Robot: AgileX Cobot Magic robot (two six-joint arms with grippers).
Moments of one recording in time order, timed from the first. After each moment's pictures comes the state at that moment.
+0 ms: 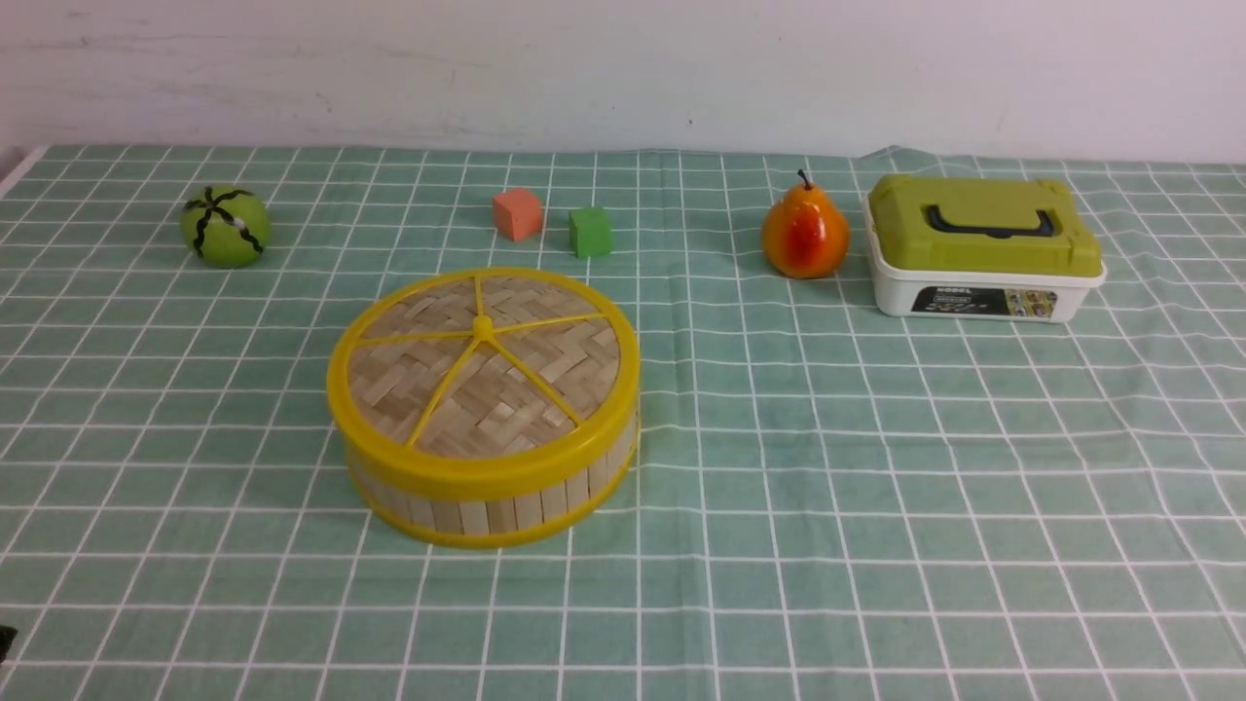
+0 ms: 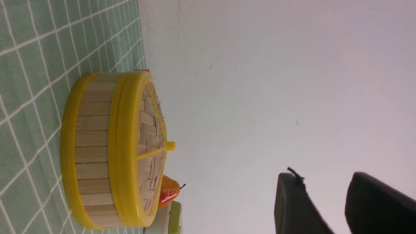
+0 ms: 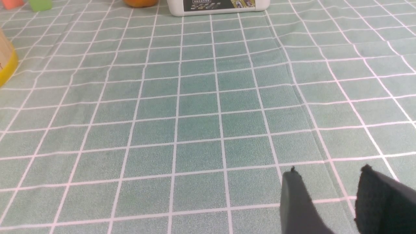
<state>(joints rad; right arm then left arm) -0.03 -0.01 0.02 0.02 0.39 0.13 -0.07 -0.01 0.03 -0.83 -0.05 -0.74</state>
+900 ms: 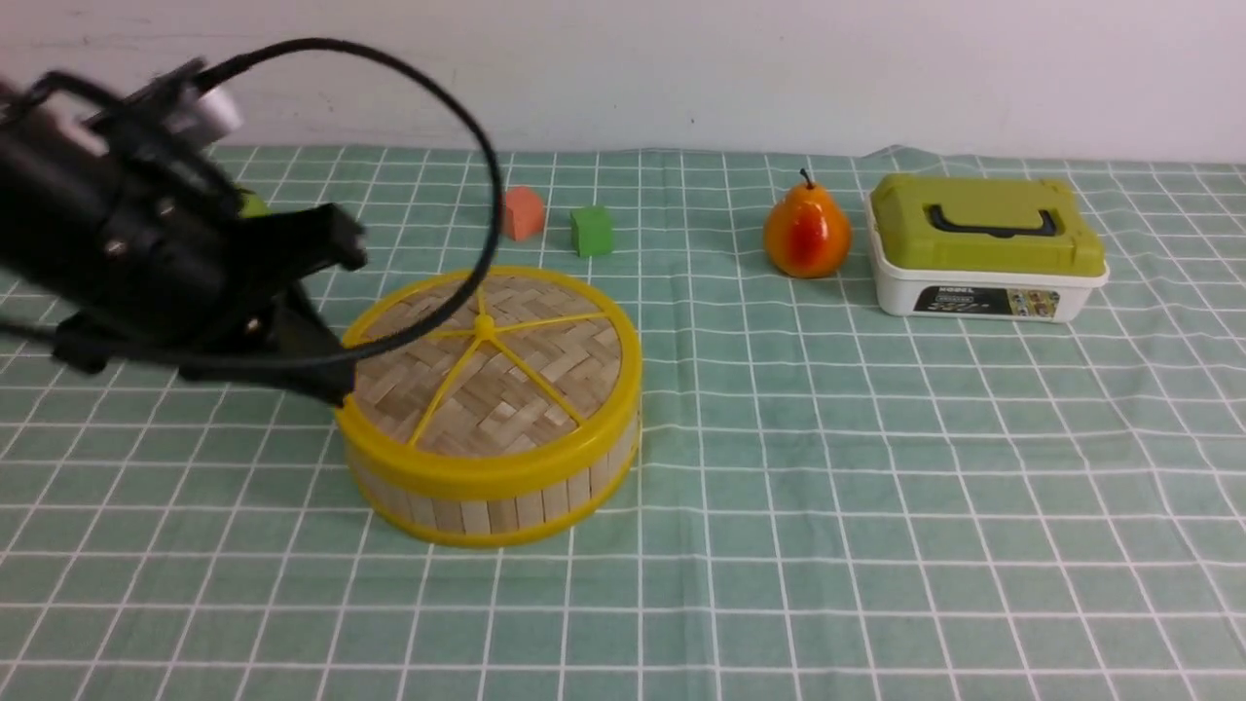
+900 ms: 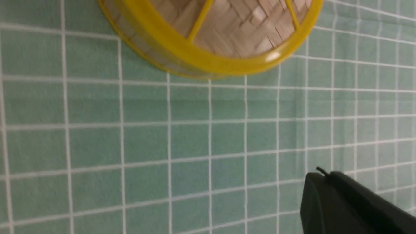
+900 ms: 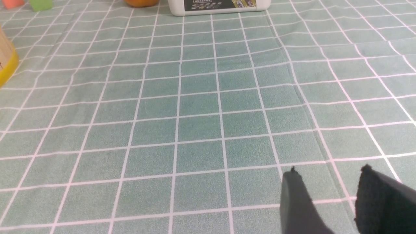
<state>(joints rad) -0.03 -0.01 0.02 0.02 0.39 0.13 -0.21 1.48 -1.41 -0.32 1.11 -0.23</state>
